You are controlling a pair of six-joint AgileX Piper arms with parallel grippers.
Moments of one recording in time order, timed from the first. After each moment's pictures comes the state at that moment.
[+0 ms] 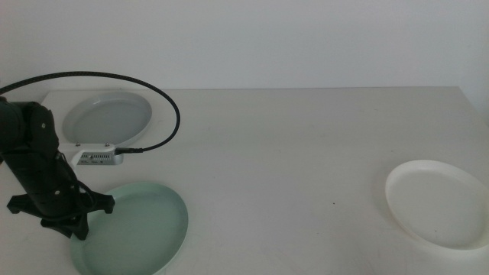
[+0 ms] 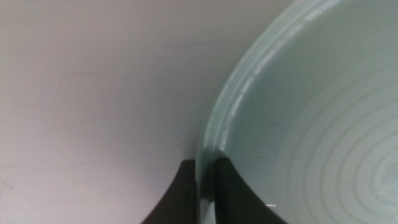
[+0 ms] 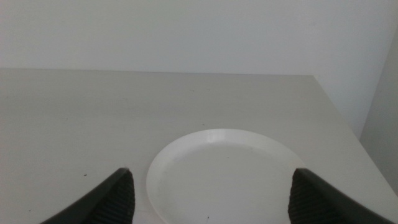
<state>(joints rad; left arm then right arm) 0.00 1.79 -0.99 -0.05 0.83 0.05 0.05 -0.01 0.03 0.00 0.21 0.02</state>
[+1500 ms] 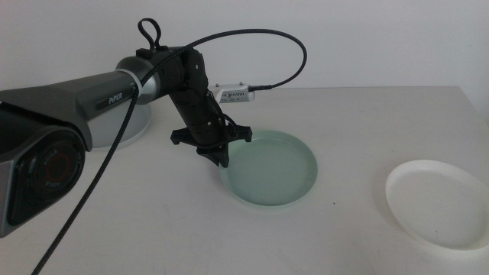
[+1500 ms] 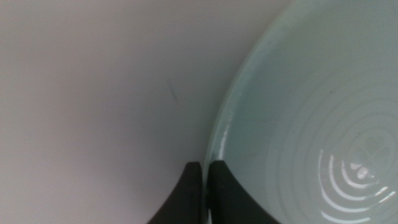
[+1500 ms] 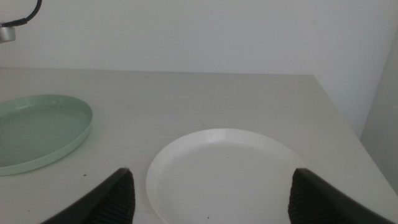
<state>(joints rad) -0.38 2.27 -1.84 -0.28 1.01 -0.07 0.05 -0.01 0.03 0.00 0.21 0.02</state>
